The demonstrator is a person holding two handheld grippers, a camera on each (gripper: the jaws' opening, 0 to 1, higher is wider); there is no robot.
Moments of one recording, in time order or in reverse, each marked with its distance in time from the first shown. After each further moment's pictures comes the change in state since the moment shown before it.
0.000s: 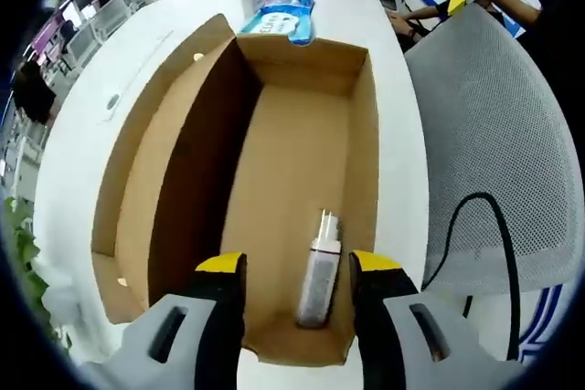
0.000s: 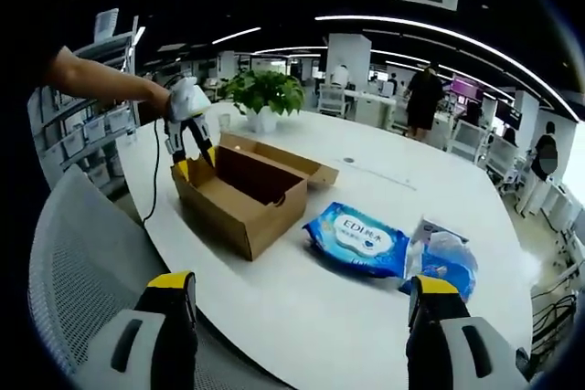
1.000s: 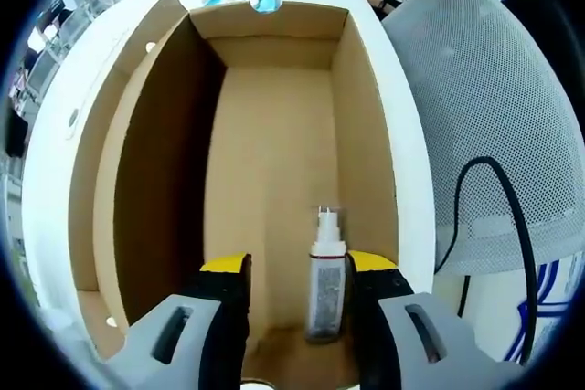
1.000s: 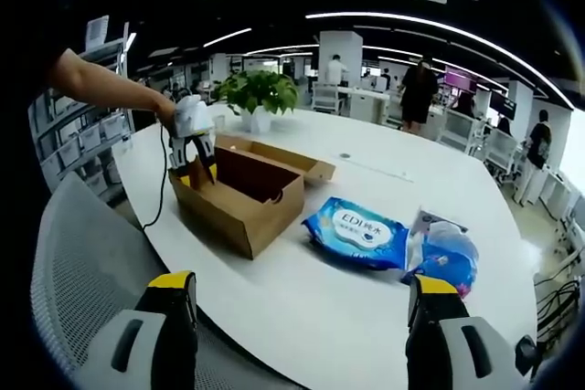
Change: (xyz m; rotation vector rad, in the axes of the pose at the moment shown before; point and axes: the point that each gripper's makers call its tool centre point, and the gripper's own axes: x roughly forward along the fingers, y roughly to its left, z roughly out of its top) left arm 0.038 0.005 -0.013 0.110 0.071 -0.101; right arm 0.001 -0.001 -0.006 0.042 0.000 -0.019
